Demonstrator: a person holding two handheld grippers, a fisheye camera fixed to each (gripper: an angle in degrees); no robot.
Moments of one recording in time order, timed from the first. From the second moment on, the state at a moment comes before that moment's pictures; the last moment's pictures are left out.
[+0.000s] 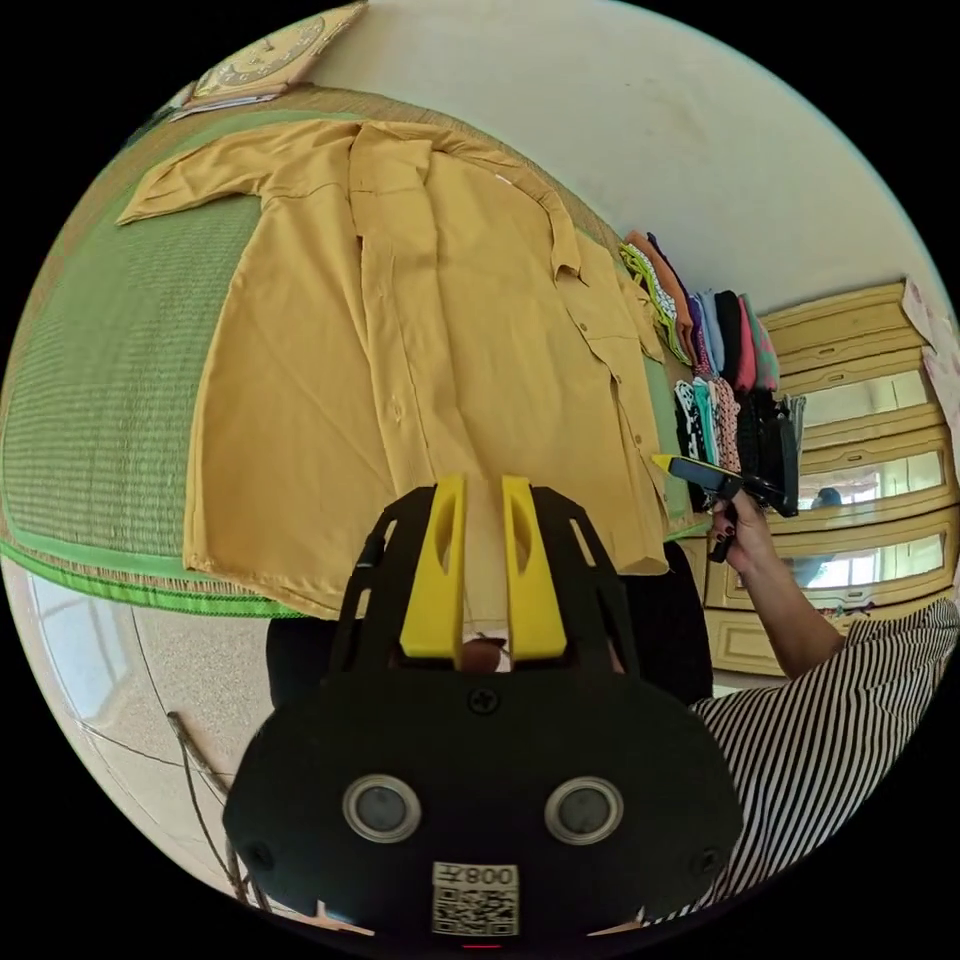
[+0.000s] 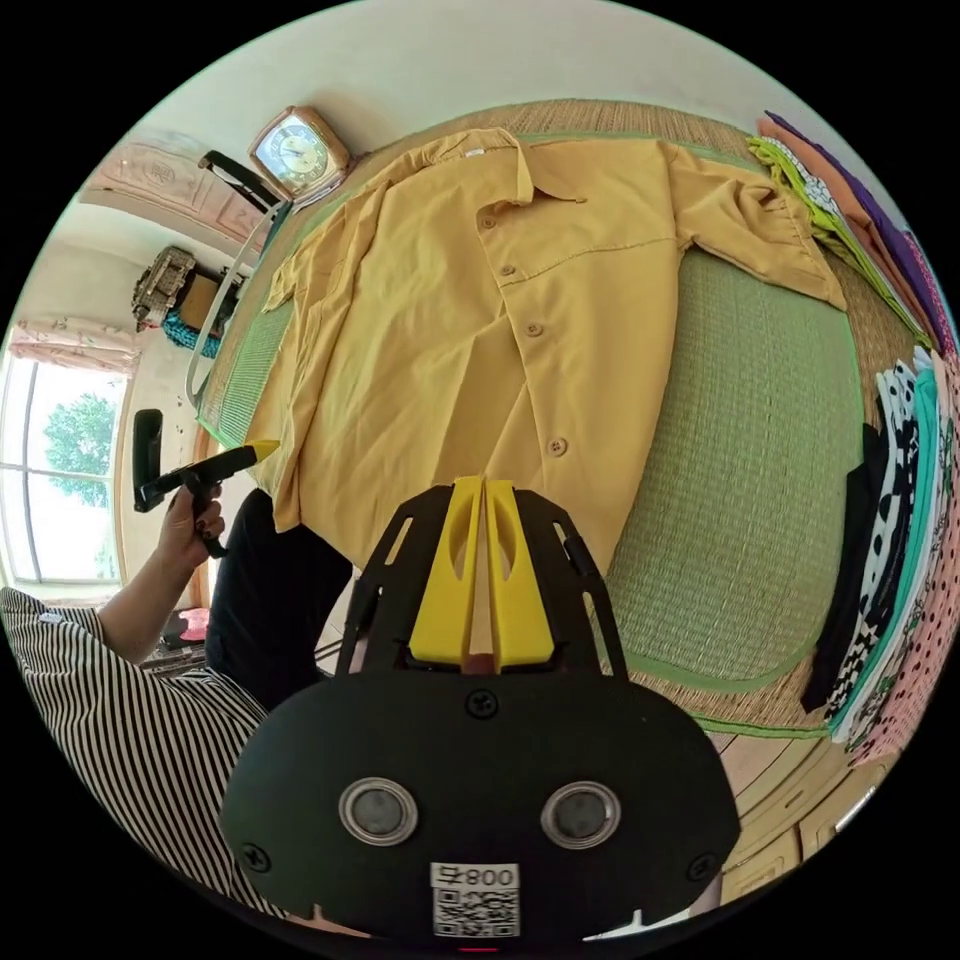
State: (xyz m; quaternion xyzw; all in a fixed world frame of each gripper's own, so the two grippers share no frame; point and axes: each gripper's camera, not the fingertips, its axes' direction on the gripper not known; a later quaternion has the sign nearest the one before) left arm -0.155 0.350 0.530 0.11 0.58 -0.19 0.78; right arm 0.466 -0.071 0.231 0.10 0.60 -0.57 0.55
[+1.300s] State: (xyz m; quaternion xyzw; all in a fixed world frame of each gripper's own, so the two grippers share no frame) left arm -0.070 0.355 0.642 0.19 0.69 -0.10 0.69; right arm 0.350 -0.206 0.781 0.11 0.70 -0.64 0.29
